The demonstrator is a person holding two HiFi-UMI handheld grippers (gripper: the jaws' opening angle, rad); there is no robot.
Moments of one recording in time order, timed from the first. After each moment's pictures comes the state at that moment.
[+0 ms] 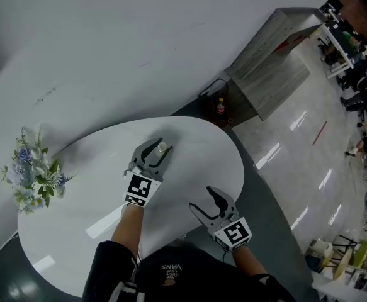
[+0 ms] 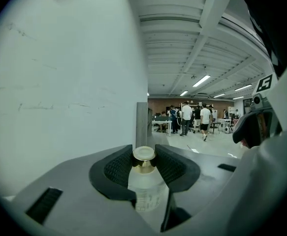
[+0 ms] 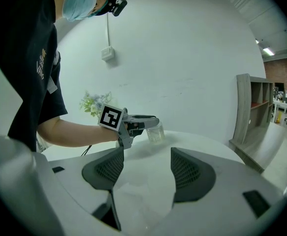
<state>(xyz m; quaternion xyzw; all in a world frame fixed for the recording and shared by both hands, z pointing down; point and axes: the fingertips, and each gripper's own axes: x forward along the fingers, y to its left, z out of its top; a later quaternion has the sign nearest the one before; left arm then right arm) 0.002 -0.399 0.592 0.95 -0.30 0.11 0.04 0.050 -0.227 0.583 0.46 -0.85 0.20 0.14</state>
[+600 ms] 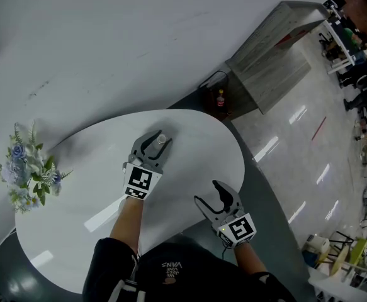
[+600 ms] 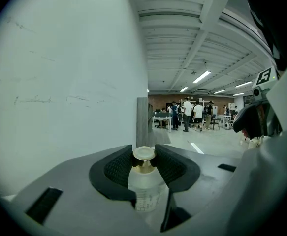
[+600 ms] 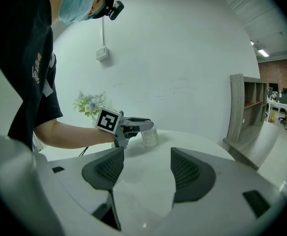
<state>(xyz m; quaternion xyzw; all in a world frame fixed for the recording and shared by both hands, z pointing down) 0.005 -0.409 0.615 0.94 -0.30 0.13 0.04 0.071 -0.232 0.591 0.49 -0.84 0.20 0.14</state>
